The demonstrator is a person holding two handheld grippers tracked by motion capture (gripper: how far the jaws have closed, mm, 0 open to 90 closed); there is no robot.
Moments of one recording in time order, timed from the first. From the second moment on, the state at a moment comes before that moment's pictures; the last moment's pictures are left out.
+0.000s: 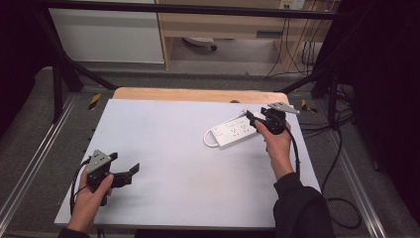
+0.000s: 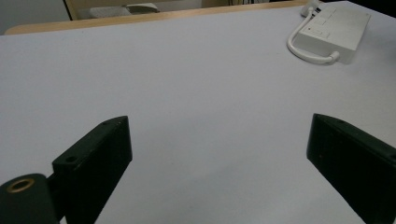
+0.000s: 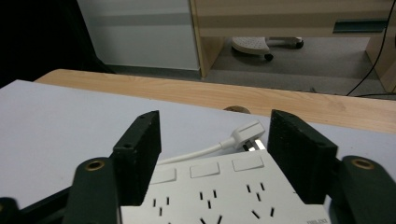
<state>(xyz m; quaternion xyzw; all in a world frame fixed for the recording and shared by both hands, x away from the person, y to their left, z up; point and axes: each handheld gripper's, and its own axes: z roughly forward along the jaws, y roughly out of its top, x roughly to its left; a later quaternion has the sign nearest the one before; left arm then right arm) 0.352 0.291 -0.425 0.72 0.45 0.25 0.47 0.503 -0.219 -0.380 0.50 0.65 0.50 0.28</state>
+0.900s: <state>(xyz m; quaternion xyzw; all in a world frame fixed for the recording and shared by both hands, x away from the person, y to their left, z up) 0.351 0.291 -0.426 0.72 0.44 0.26 0.46 0.528 -0.186 -0.404 0.49 0.66 0.50 0.27</state>
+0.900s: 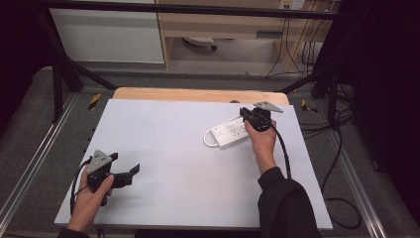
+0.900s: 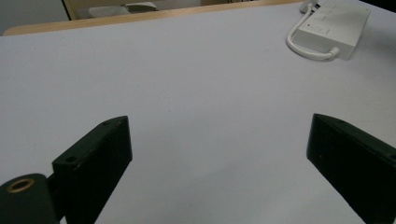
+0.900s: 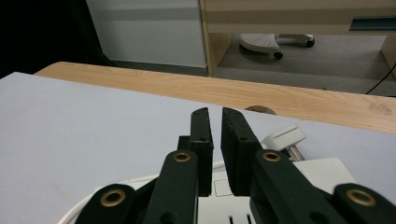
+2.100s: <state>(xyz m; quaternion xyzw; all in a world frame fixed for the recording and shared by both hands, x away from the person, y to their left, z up) 0.351 0.292 -0.425 0.72 0.44 0.26 0.46 0.537 -0.140 -0.435 0.47 0.72 0.45 0.22</state>
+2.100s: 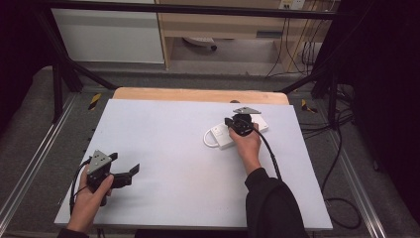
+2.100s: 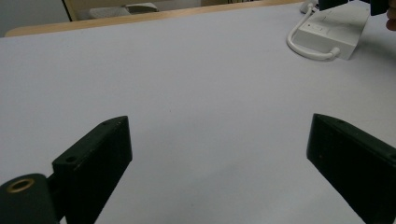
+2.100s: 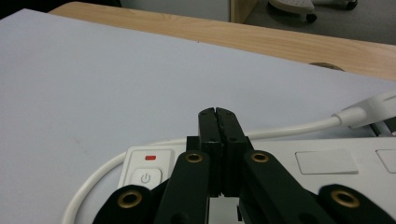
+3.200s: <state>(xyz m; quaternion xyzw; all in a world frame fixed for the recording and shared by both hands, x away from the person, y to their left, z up) 0.351 0.292 -0.426 0.72 0.44 0.26 0.46 0.523 -0.120 -0.440 0.45 0.75 0.44 0.20</state>
